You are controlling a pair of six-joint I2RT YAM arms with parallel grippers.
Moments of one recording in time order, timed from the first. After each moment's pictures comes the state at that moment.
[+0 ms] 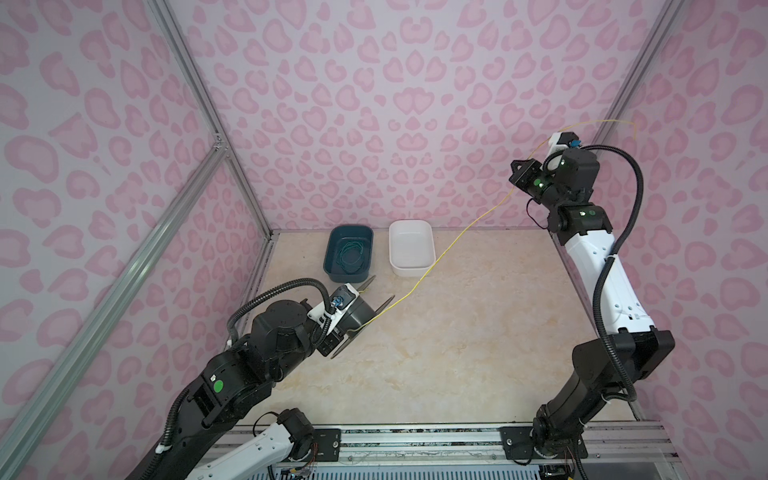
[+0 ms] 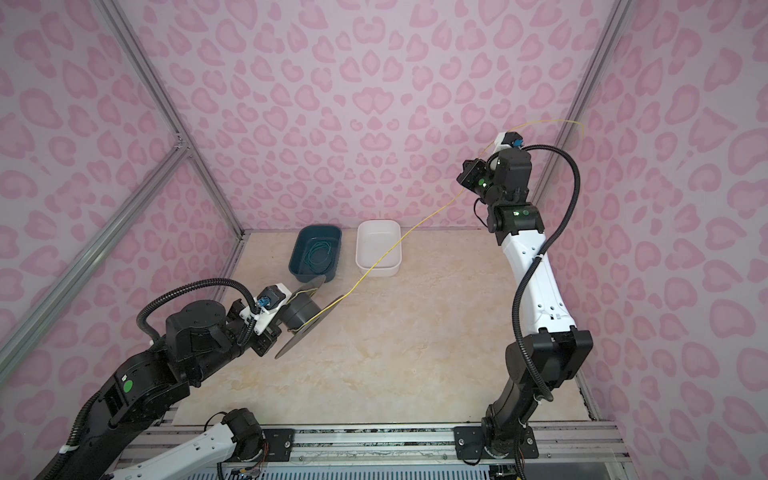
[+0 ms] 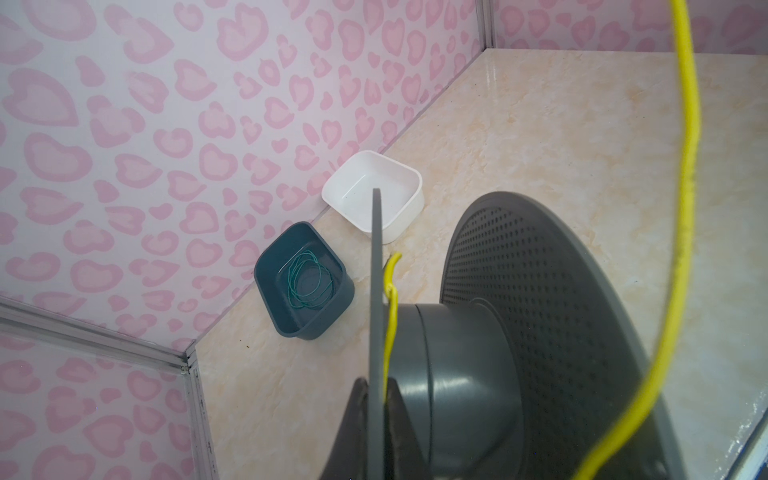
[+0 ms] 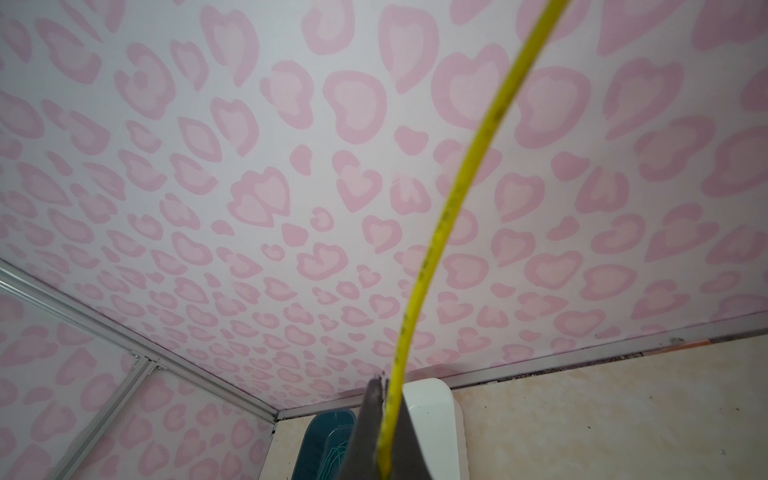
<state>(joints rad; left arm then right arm) -0.77 0.73 1.17 -0.87 -0.23 0.34 0.07 1.74 1.95 -0.34 -0.17 0.63</state>
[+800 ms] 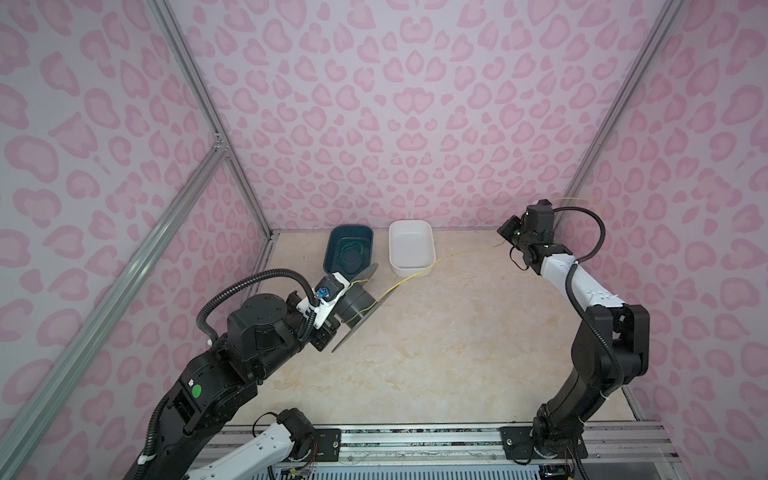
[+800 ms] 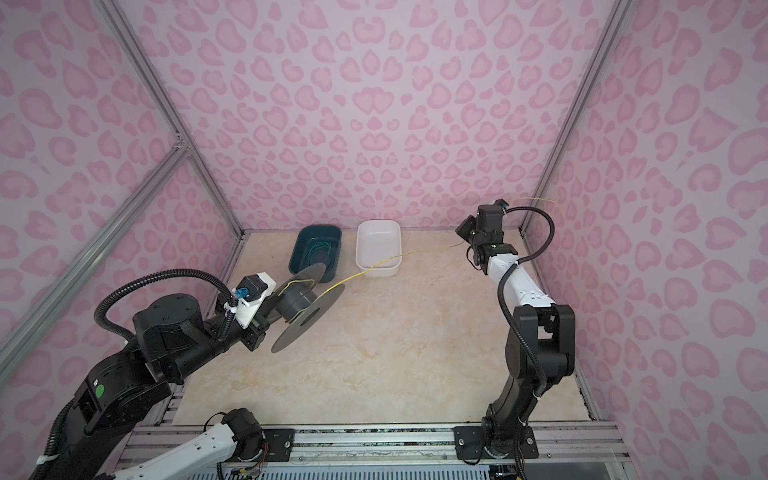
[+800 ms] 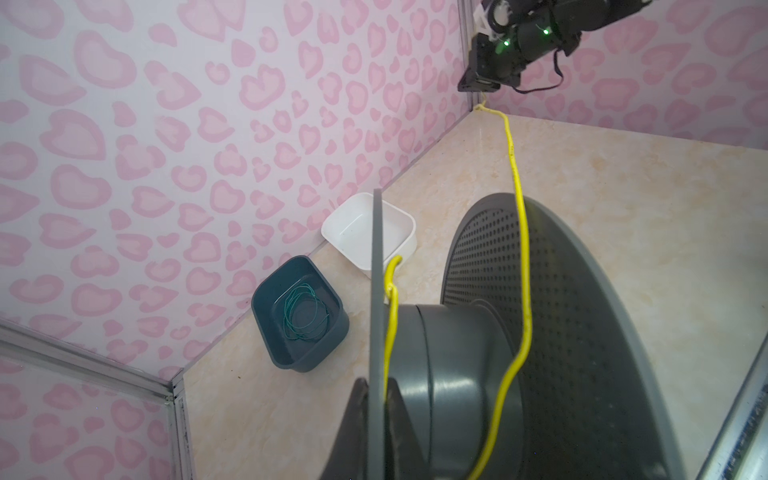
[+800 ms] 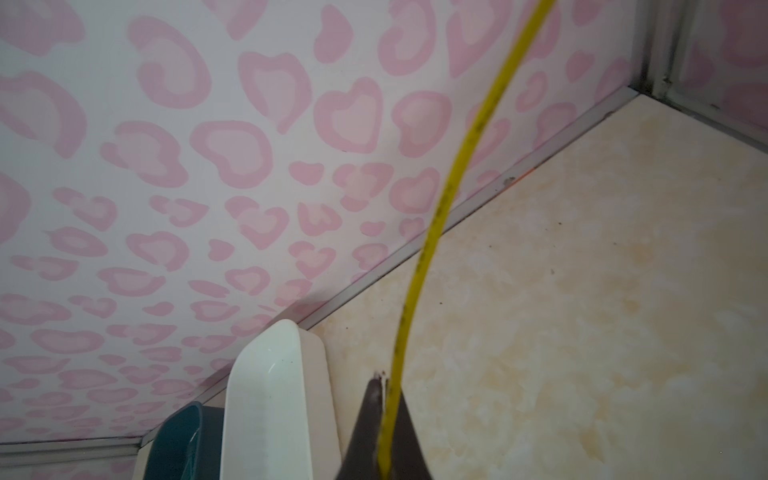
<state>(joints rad) -0.70 0.76 1.30 -0.87 -0.14 0.31 0.04 1.73 1.36 -0.09 0.02 0.70</state>
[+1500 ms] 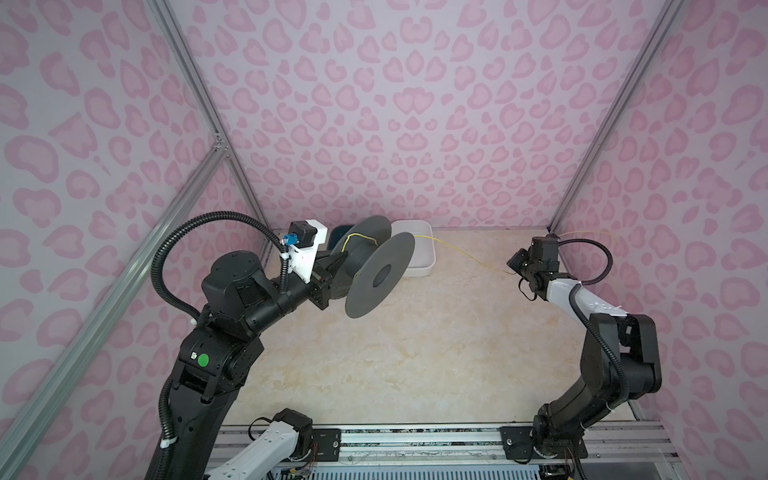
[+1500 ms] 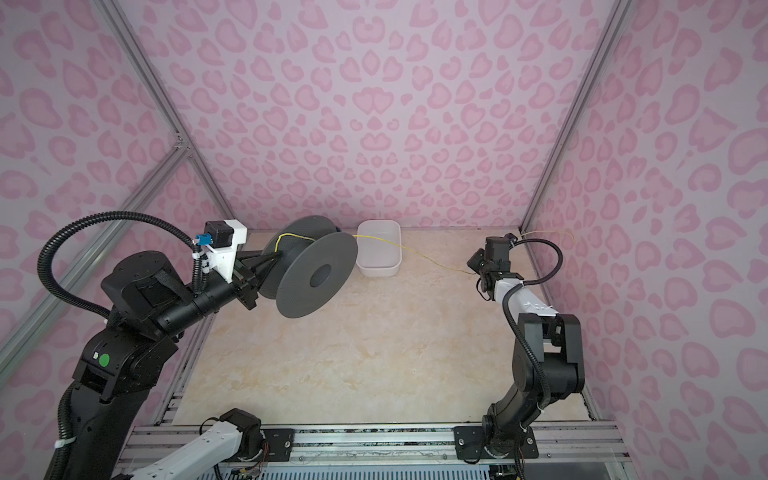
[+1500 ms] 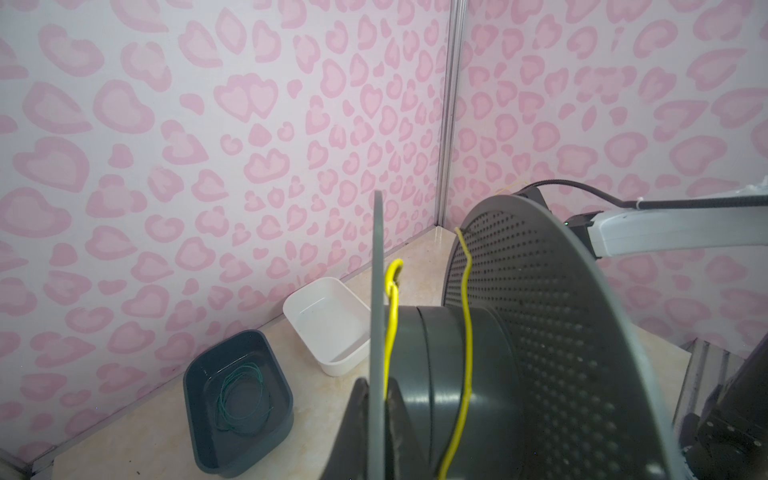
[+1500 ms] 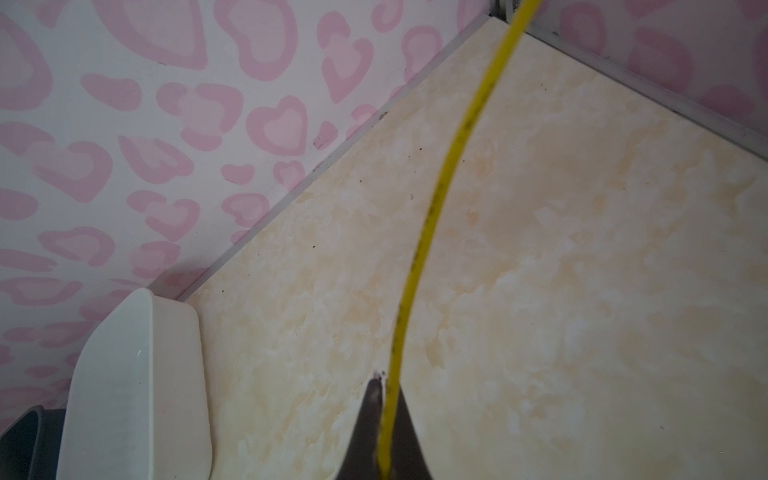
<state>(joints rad) -0.37 0.92 1.48 -0.68 0.32 0.06 -0.02 1.65 1.07 -0.05 0.08 0.64</state>
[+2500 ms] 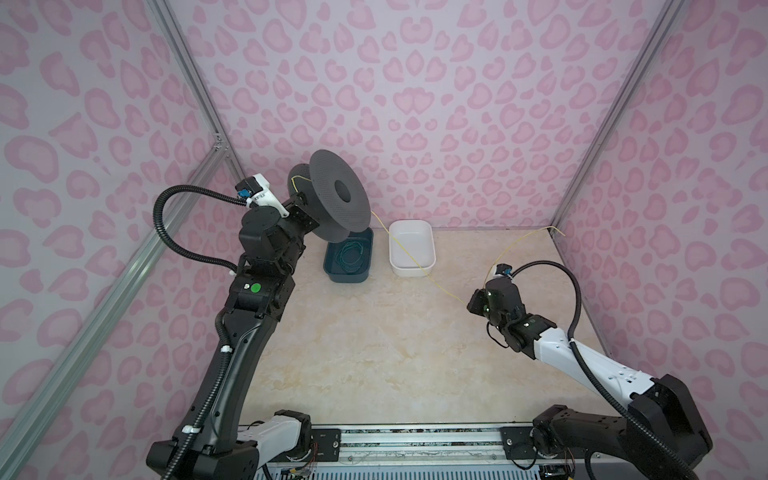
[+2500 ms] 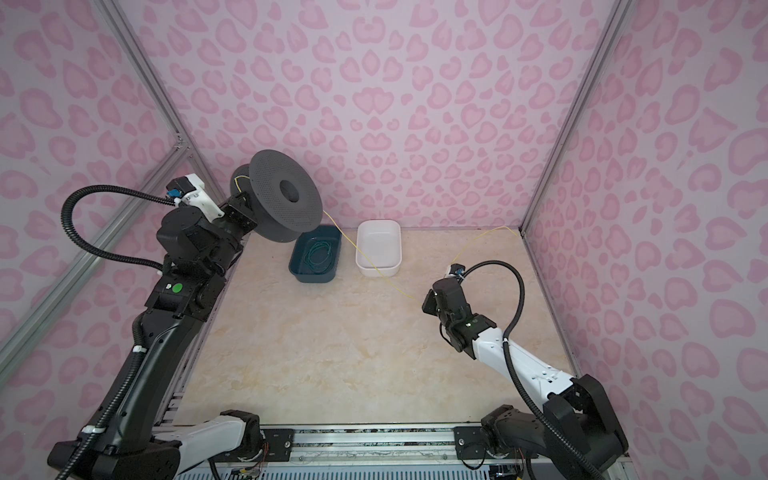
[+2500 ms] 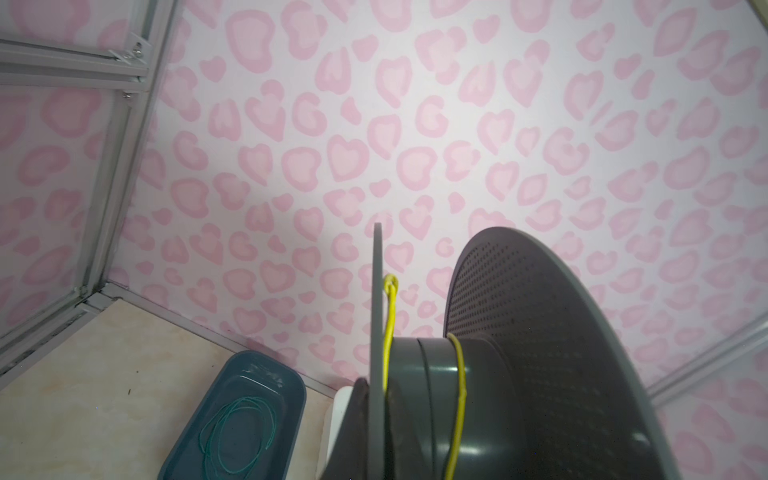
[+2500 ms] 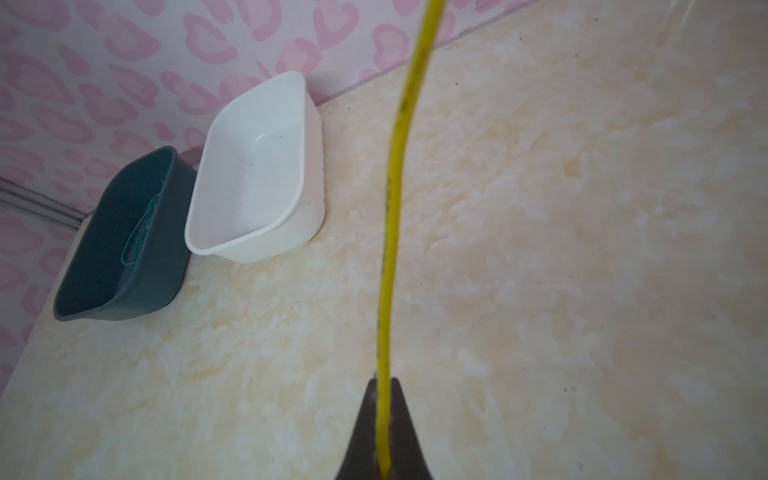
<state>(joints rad) -0.20 1.22 1.46 -0.21 -0.25 -0.63 0.54 1.23 0.75 -0.13 0.32 0.63</state>
